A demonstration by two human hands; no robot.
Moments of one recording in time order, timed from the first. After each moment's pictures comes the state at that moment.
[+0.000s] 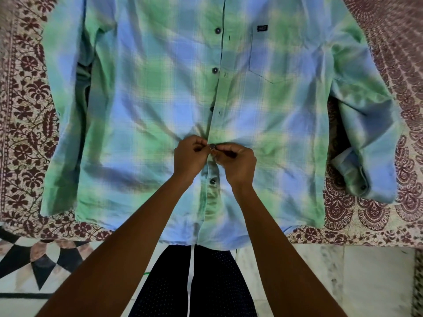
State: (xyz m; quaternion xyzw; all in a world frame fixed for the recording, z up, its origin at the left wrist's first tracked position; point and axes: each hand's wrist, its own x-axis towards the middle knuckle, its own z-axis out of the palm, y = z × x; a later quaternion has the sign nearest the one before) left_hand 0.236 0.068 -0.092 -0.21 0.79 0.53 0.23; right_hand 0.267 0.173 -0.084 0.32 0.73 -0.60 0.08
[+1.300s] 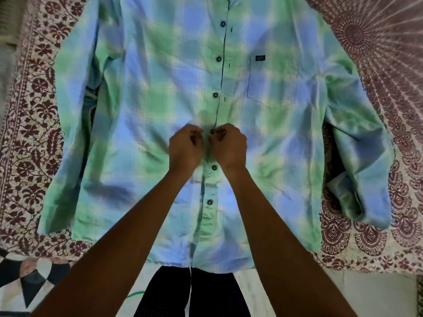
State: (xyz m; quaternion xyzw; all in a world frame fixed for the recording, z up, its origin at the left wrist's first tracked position) left_hand 0.184 0.069 -0.075 -0.15 0.87 0.45 0.12; right_hand 0.182 0.168 -0.059 0.26 0.87 -0.40 0.13
